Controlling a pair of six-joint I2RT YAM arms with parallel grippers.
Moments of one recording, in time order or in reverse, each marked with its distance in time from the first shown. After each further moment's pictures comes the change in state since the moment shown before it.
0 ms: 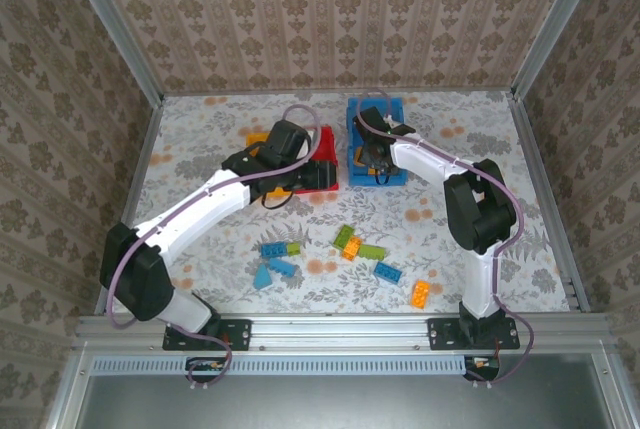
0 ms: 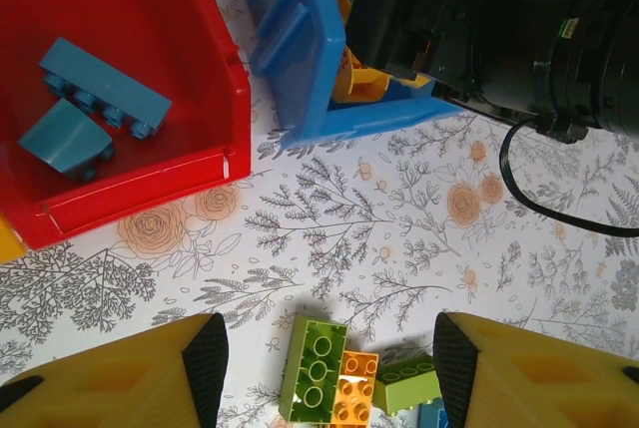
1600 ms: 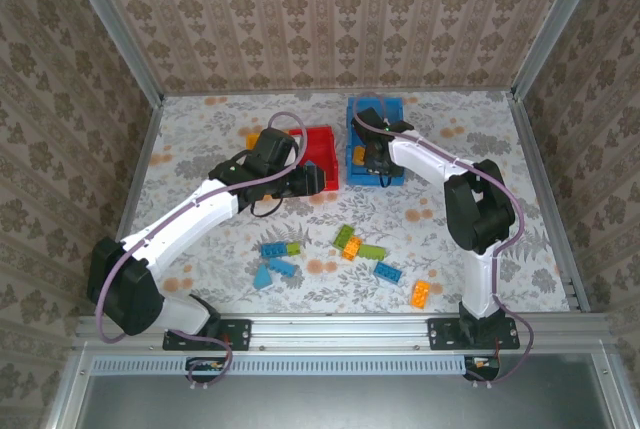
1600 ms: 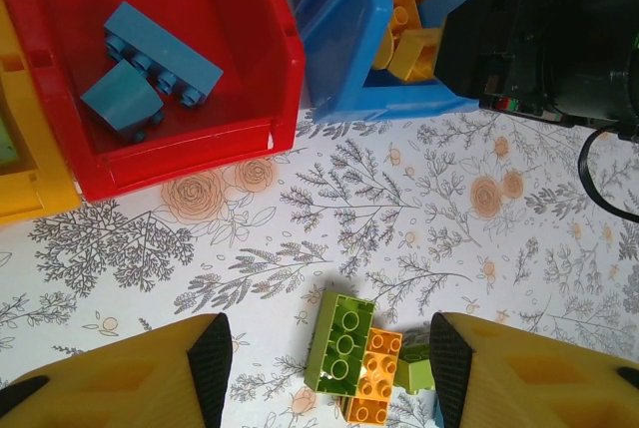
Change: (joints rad) left arm 0.029 -0.088 -0.099 0.000 -0.006 -0.023; right arm 0.016 0.005 0.052 -0.185 0.026 -0.115
